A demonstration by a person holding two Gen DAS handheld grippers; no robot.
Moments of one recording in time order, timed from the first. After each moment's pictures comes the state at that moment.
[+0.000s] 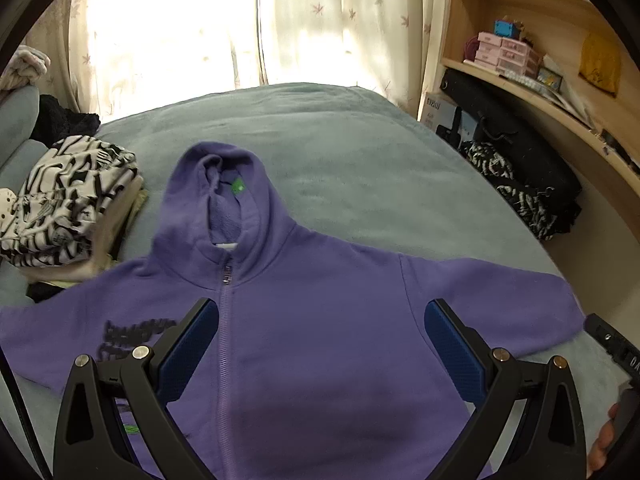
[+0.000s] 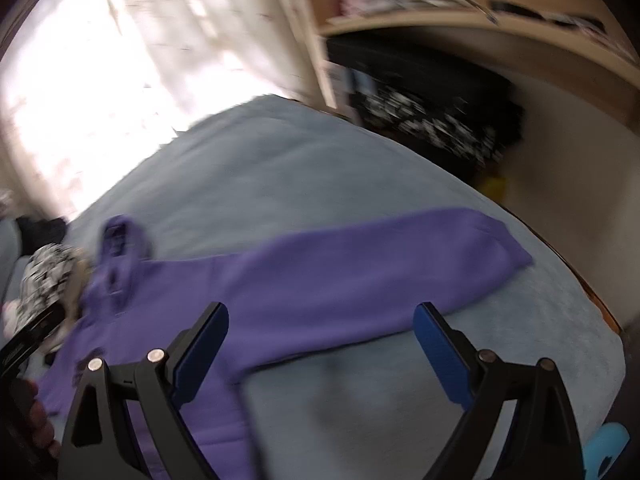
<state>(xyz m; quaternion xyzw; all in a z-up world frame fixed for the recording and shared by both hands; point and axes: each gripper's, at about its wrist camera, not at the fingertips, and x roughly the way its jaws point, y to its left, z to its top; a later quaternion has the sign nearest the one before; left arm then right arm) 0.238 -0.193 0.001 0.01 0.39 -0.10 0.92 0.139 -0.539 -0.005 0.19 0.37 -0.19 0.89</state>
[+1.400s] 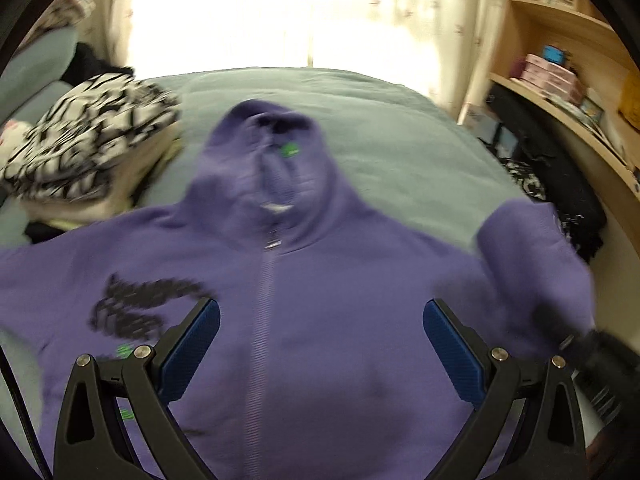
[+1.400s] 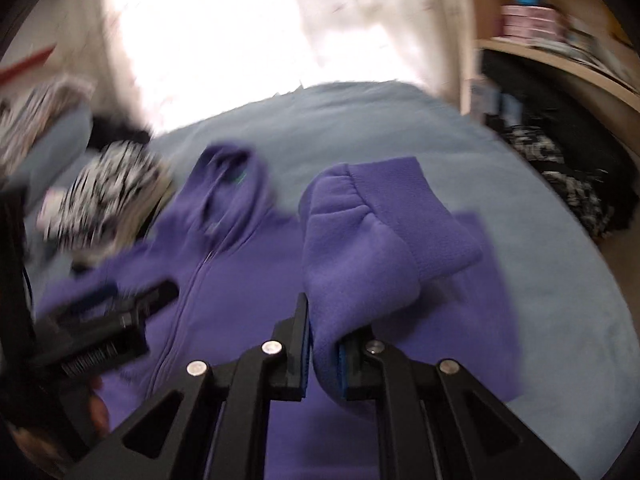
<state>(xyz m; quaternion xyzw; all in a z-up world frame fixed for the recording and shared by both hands) 0.236 -0.115 -0.052 -0.06 0.40 -0.04 0.91 0.224 -0.362 -0.031 0.05 0.39 0.02 0.92</state>
